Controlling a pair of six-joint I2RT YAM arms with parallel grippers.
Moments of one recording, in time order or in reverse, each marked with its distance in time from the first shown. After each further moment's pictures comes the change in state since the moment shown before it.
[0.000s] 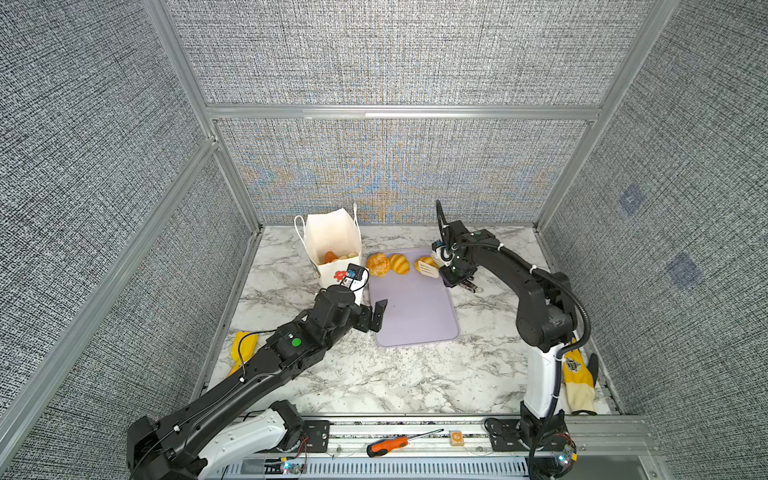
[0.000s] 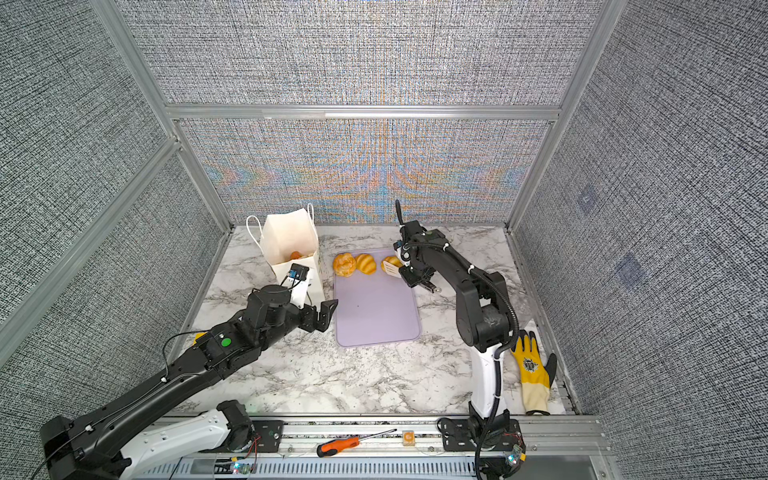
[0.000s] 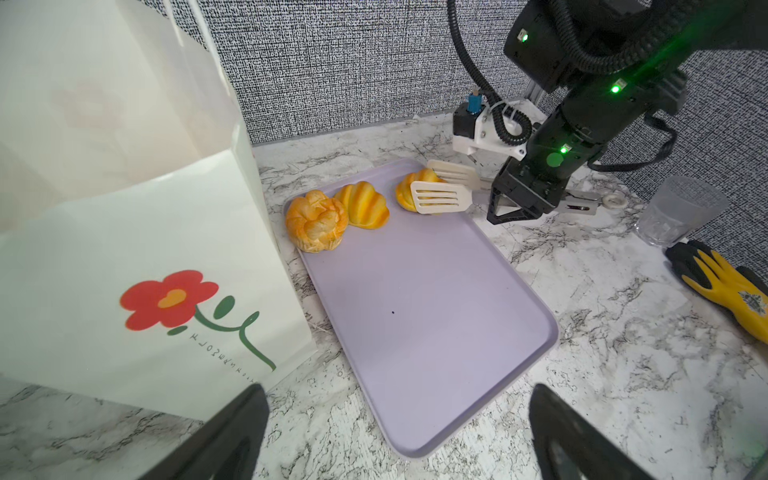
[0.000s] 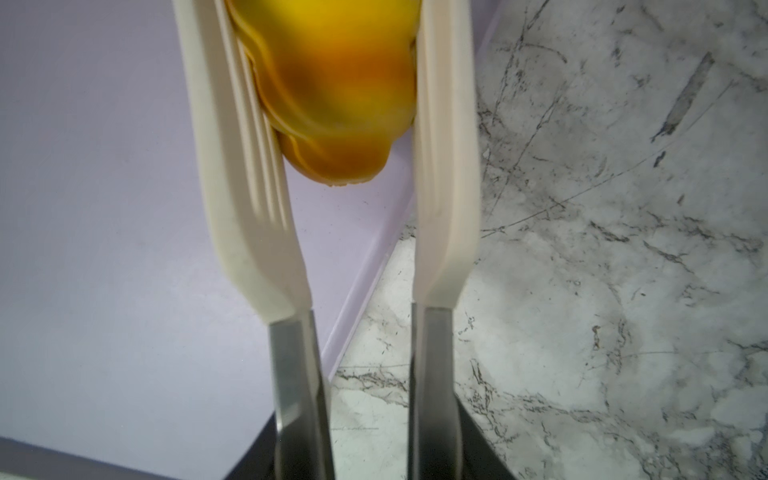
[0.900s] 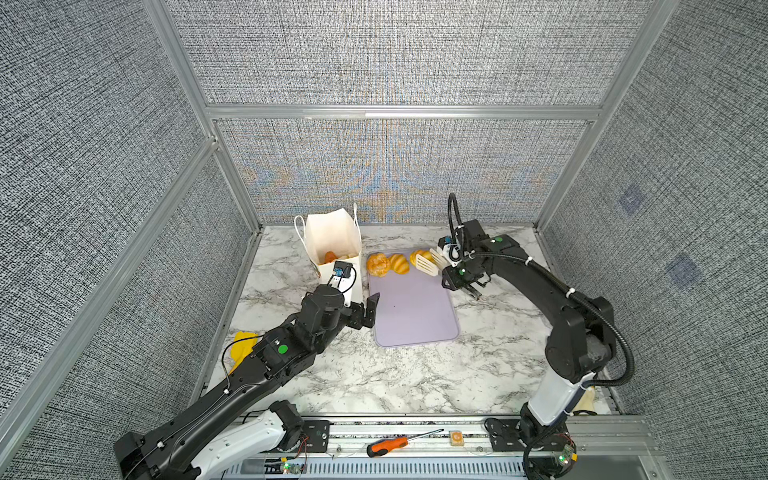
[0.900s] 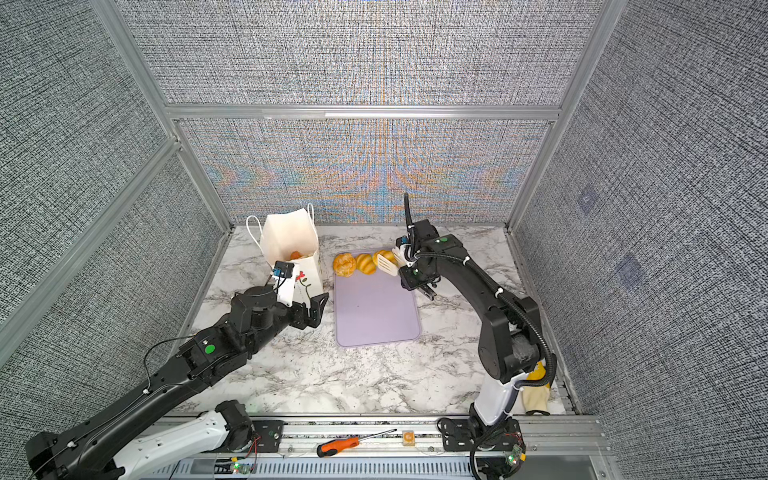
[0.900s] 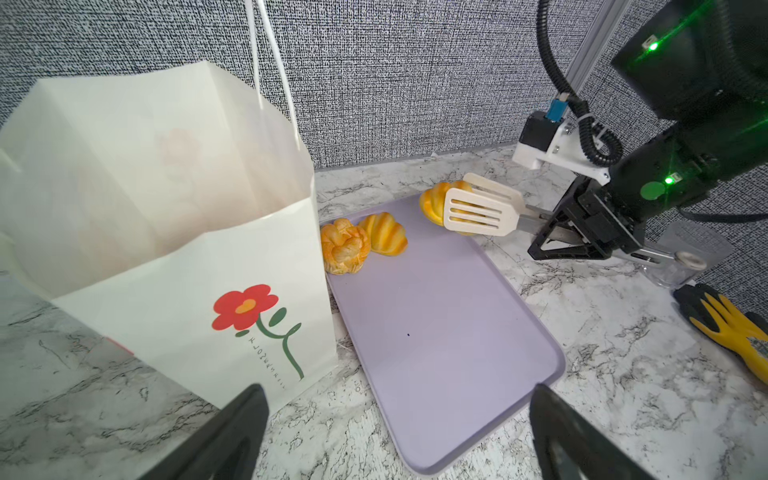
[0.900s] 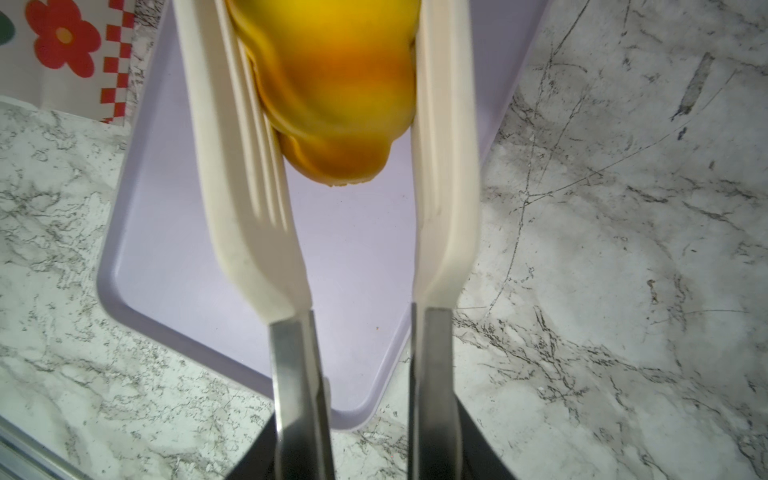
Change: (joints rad) left arm 0.002 -0.072 0.022 -0.028 -0.067 -0.011; right arm 0.028 -0.295 -0.193 0.043 -0.172 0.104
